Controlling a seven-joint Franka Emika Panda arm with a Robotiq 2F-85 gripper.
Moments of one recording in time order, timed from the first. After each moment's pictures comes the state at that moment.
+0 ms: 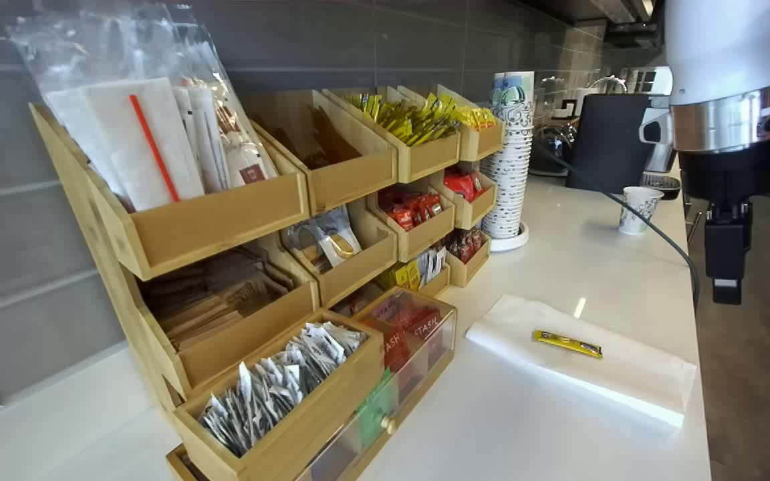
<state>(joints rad) -0.04 -0.51 0.07 -2.54 -0.08 1.74 0.16</state>
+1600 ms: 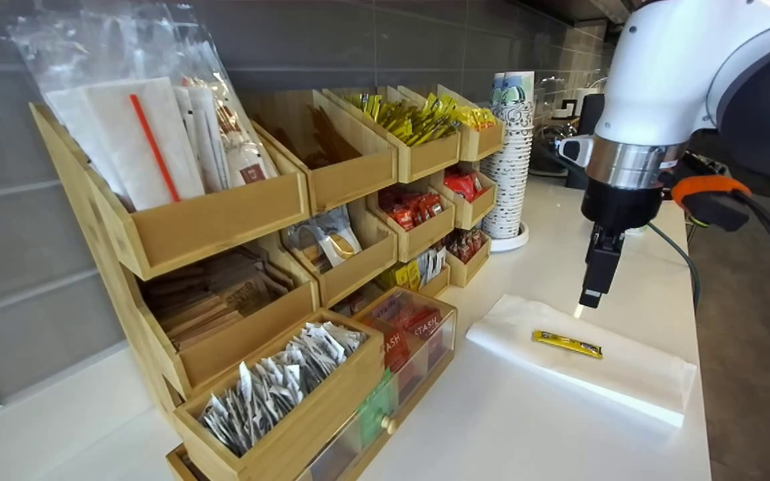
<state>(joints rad) -0.01 -0.29 0.06 -2.54 -0.20 2.28 0.09</state>
